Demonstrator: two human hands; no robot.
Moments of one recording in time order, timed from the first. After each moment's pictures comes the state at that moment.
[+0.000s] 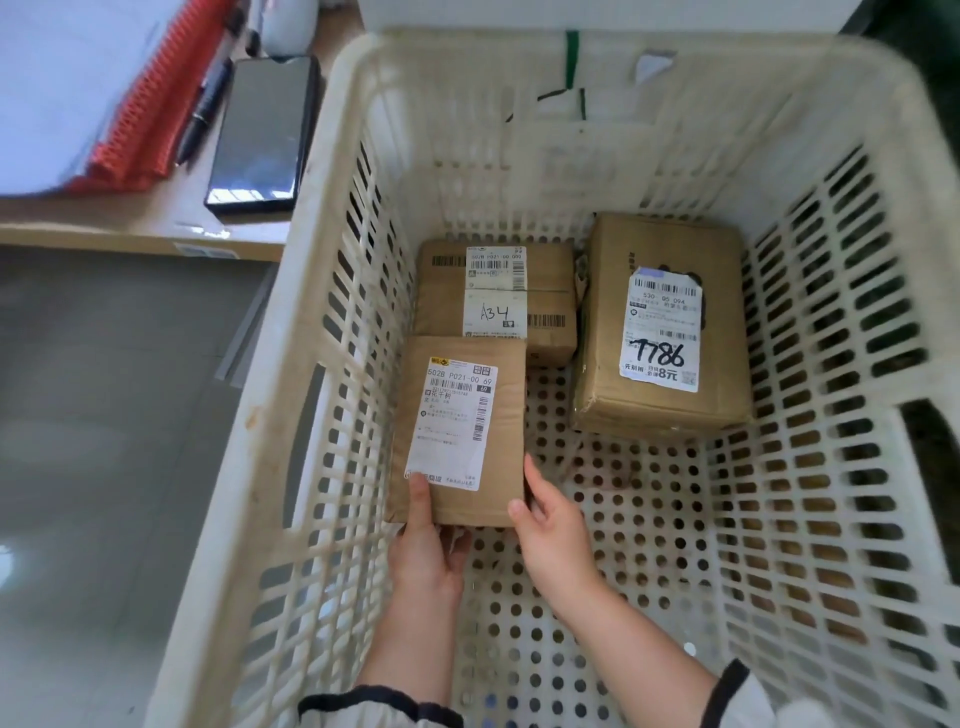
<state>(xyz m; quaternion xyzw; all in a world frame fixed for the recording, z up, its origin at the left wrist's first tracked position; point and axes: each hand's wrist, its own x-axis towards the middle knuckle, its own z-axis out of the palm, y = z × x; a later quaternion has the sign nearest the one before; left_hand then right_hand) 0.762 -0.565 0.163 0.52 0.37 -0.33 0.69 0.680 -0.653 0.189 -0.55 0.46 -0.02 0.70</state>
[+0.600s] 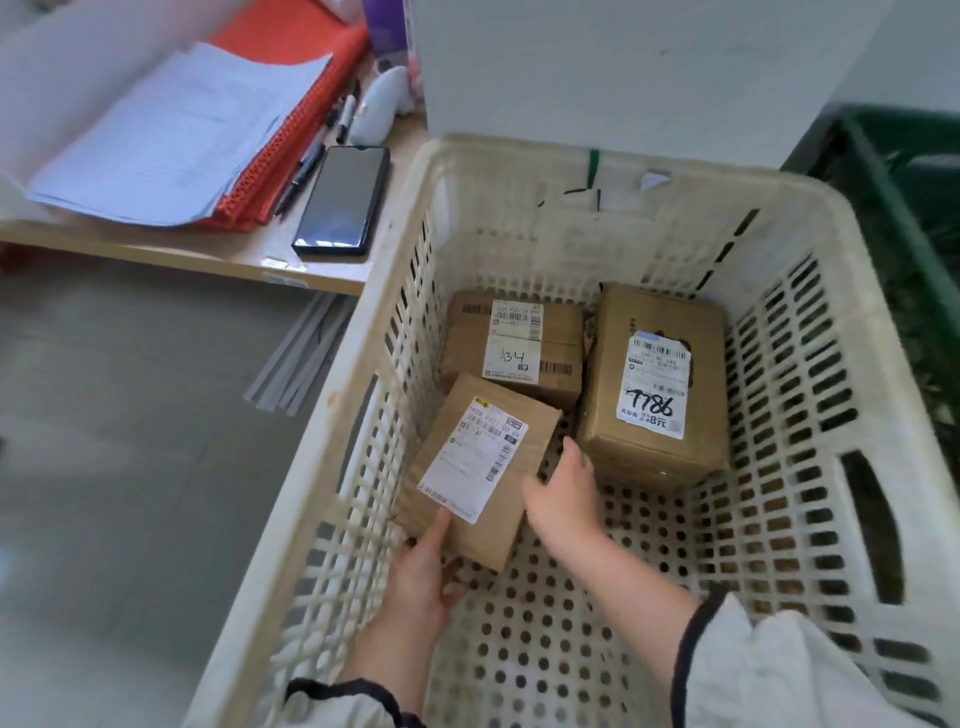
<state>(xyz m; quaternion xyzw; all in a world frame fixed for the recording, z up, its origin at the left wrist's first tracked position) 0.744 -0.555 0.206 0.58 0.35 -0.39 0.62 0.705 -0.694 0.232 -0.75 0.49 0.00 0.44</state>
